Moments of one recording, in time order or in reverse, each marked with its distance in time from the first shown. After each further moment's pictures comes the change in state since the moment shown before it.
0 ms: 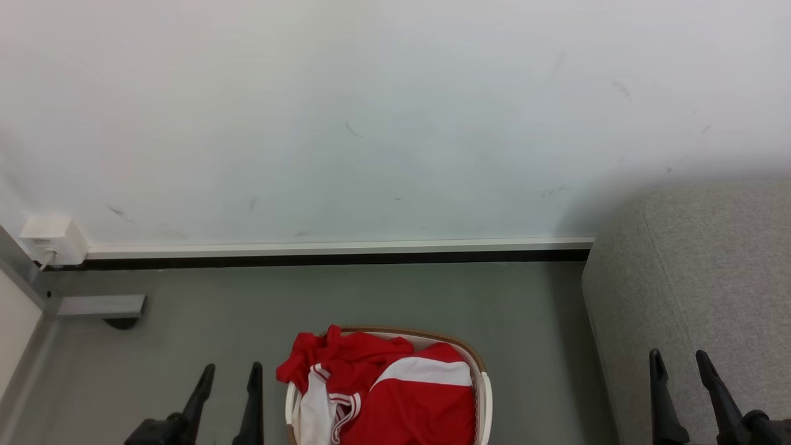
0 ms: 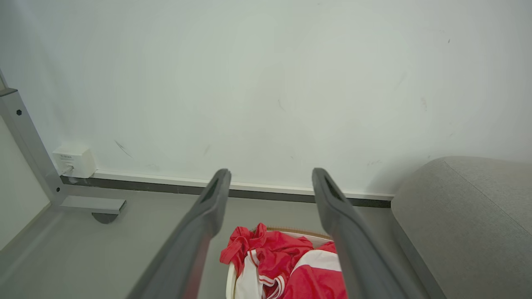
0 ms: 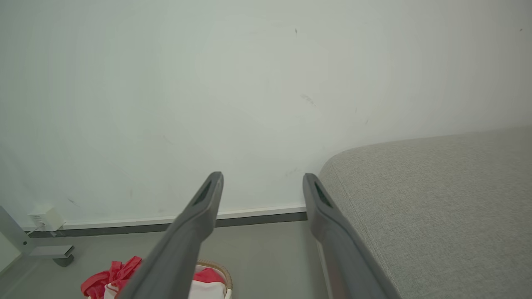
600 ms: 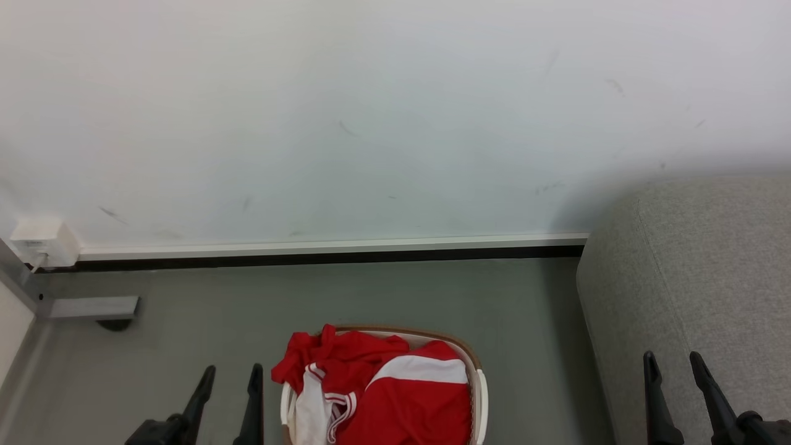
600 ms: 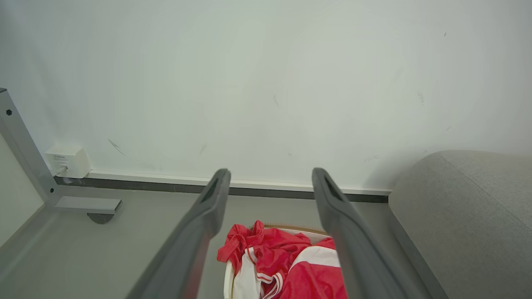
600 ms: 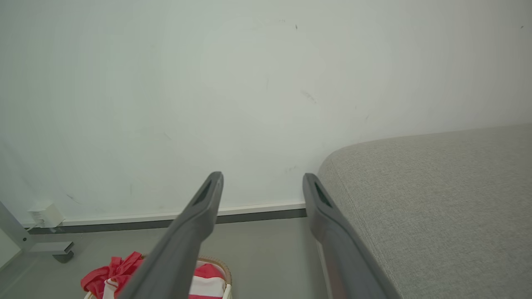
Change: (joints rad) left arm 0.001 0.001 0.002 0.007 0.013 -0.006 -0.005; right arm 0.000 0.000 0.013 0.008 -0.008 0.000 -0.006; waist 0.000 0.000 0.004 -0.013
